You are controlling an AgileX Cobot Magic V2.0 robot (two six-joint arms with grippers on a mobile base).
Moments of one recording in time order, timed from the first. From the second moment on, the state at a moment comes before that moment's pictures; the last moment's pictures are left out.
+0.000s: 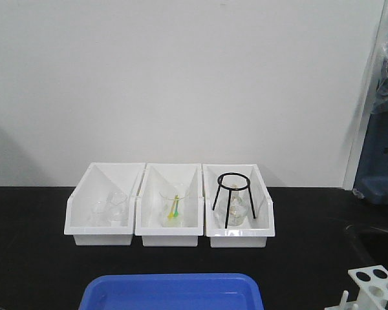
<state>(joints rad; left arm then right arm) -0.15 0.03 0.03 -0.03 0.07 0.13 0.02 0.53 -0.59 0.16 0.24 -0.26</state>
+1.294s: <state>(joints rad) -0.15 -0.01 0.03 0.03 0.15 0.13 0.00 0.47 -0.50 0.13 0.16 -0.23</state>
